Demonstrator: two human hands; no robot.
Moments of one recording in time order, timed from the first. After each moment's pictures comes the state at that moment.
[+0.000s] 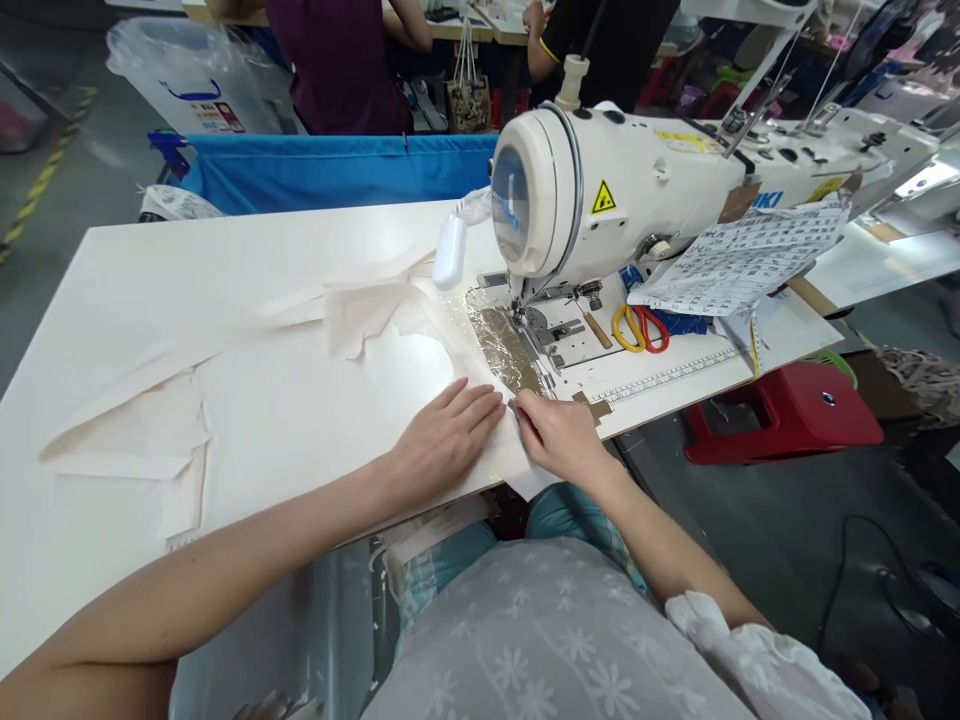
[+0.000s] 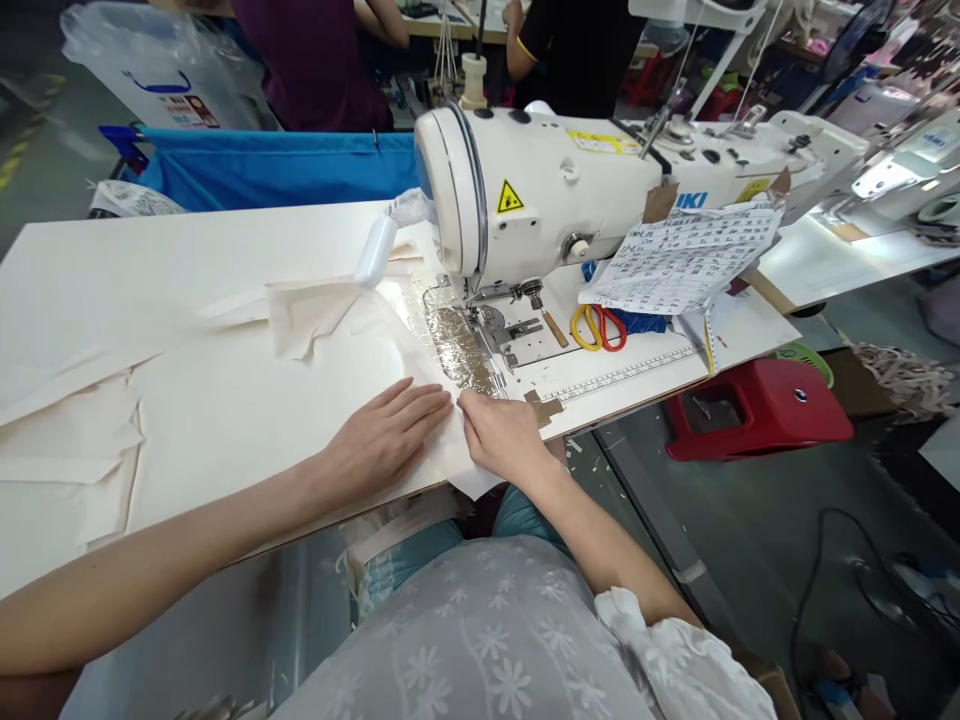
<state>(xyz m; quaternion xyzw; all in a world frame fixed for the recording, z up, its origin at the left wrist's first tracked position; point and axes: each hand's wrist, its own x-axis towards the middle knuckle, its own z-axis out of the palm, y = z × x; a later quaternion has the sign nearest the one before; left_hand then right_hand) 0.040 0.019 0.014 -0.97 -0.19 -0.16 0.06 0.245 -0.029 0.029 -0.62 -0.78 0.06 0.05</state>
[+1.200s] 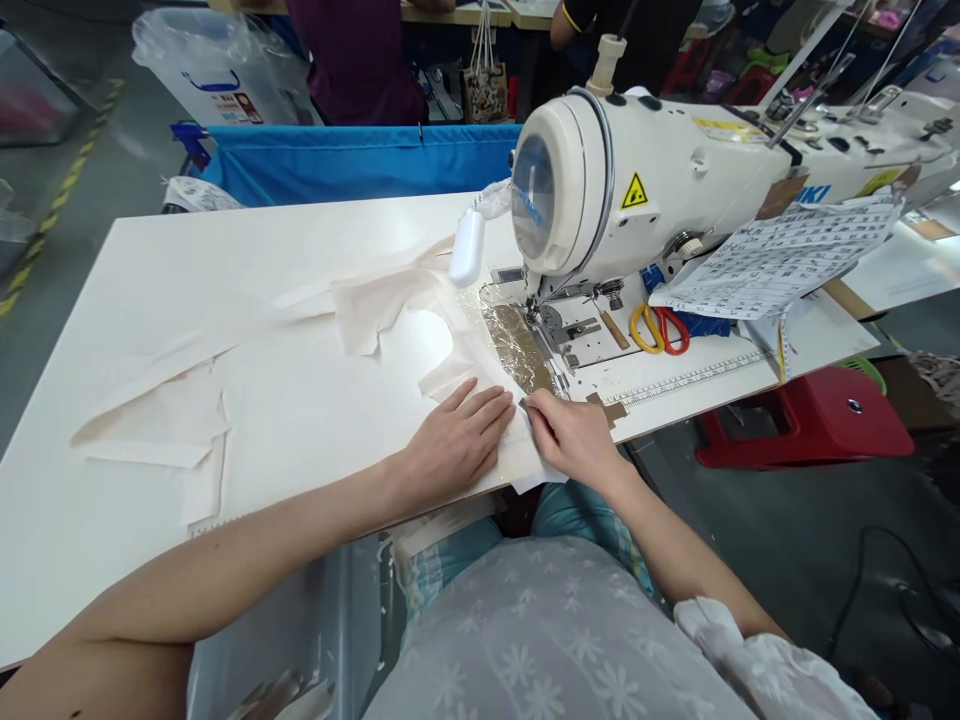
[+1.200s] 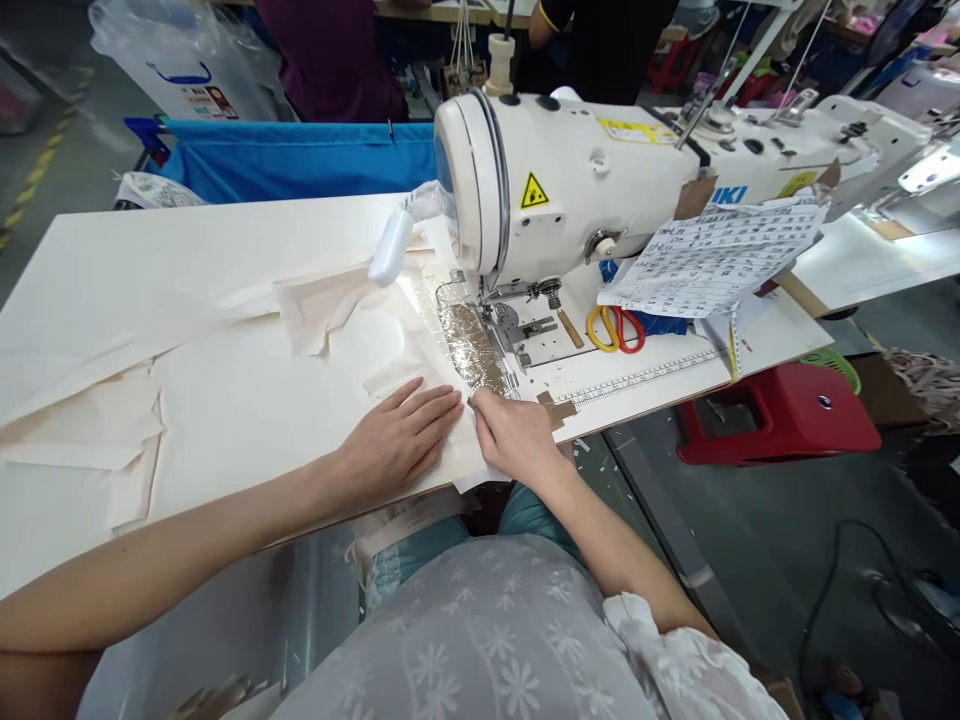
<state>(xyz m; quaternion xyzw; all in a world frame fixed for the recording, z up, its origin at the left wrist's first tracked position) 0.041 0.015 0.014 -0.97 -0.20 -0.14 0.02 0.245 -0.028 0.024 -0.61 -0.78 0.07 0.10</state>
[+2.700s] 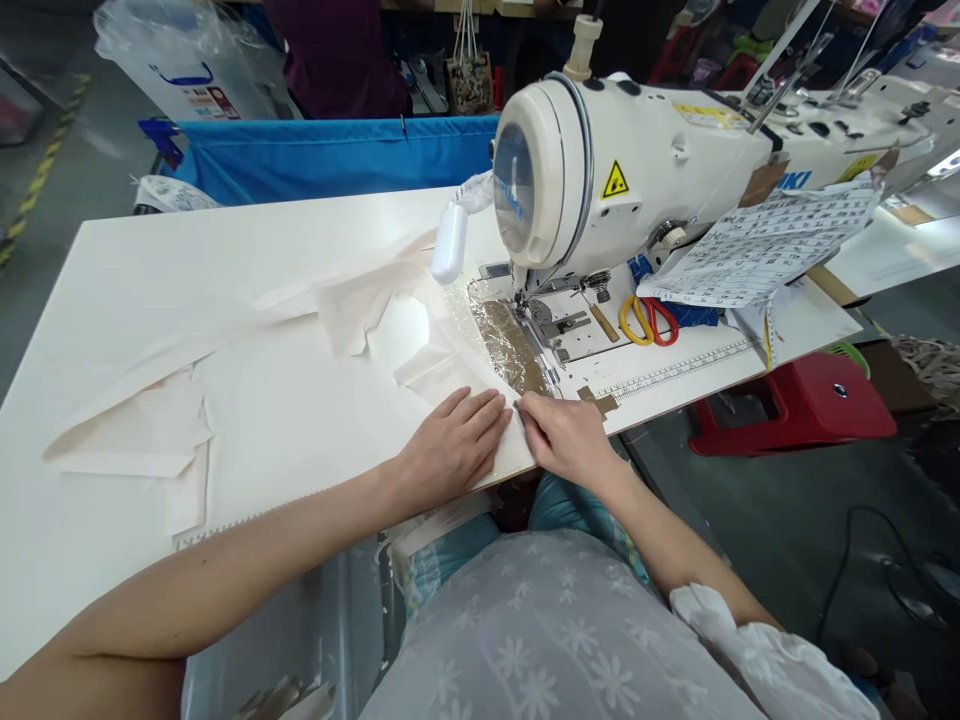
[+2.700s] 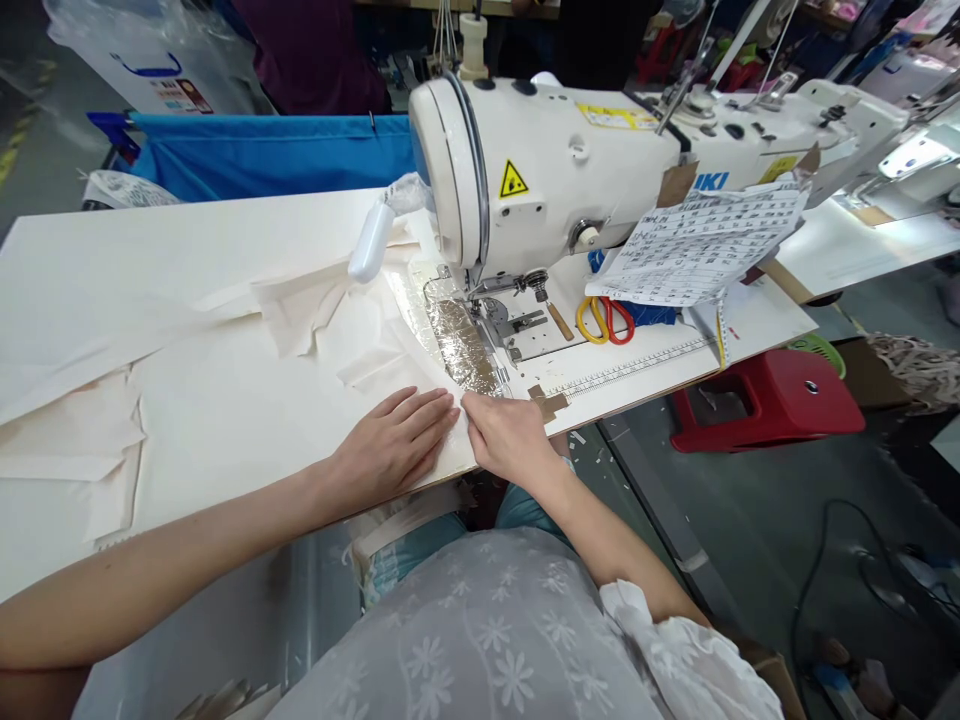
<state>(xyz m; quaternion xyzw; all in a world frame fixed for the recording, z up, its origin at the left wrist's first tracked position) 0.044 0.008 0.009 -0.97 -0.18 -0.17 0.06 0.249 -0.037 0.029 -0.60 -0.80 0.06 0.07</state>
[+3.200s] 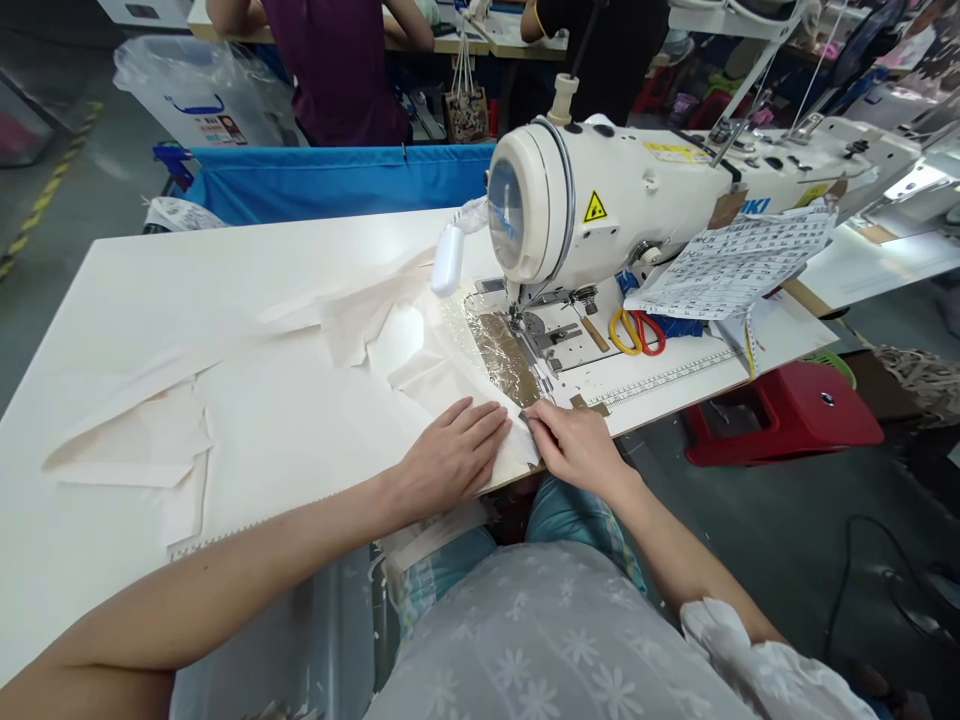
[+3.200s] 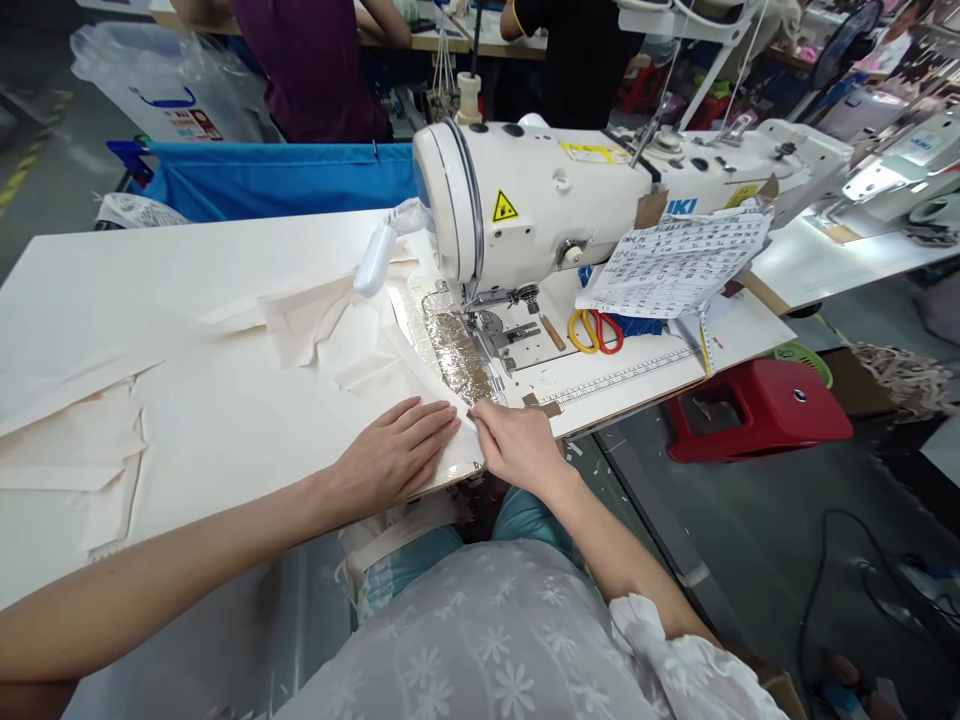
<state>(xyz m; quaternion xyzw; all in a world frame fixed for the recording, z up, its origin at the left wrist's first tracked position) 0.046 0.008 0.005 -0.97 -0.17 -0.18 0.02 0.261 -0.041 0.030 -0.60 -0.79 0.08 0.10</state>
